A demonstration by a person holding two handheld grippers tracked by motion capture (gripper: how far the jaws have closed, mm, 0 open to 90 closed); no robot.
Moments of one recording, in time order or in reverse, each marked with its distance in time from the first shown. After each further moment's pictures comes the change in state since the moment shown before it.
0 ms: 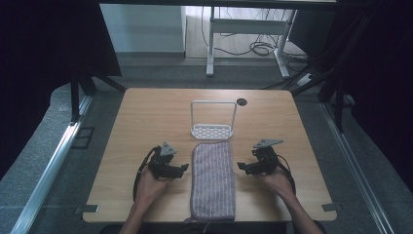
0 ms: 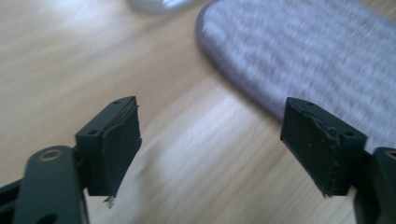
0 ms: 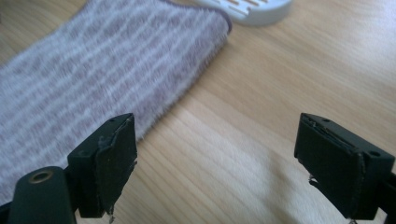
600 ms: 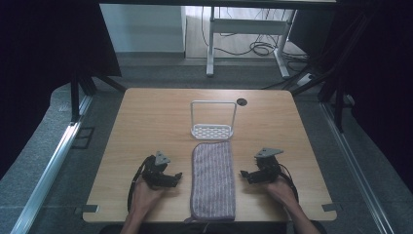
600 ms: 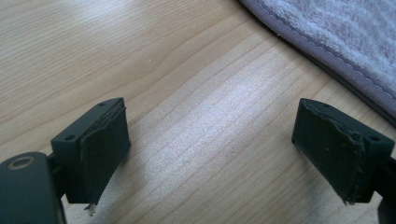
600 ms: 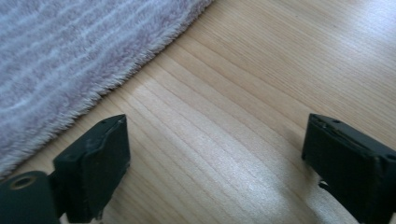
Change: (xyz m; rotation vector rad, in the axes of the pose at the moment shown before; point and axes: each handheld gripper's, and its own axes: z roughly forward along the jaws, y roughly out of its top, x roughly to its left) left arm 0.002 -0.041 -0.003 0.042 0.064 -0.040; right arm 0.000 -0.032 0.005 0.017 -0.054 -0.068
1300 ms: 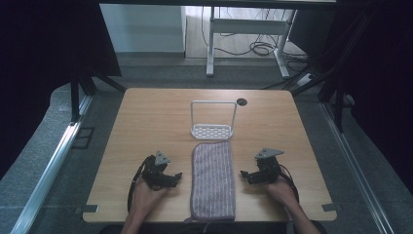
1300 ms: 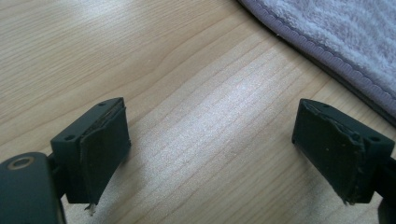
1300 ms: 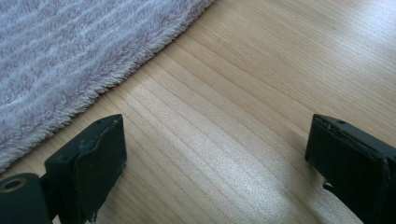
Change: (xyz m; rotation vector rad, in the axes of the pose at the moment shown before) left arm 0.001 0.000 0.000 0.003 -0.008 0.005; right arm -0.001 -0.003 0.001 -0.018 -0.006 -0.020
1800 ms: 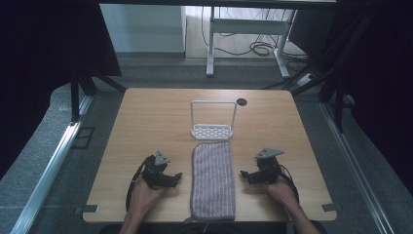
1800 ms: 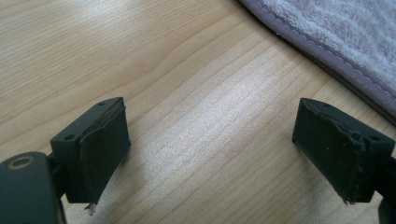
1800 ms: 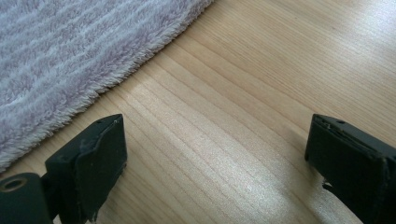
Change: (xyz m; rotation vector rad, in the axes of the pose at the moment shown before) left arm 0.000 0.000 0.000 0.003 0.001 0.003; right arm 0.000 0.000 0.000 0.002 -0.004 0.000
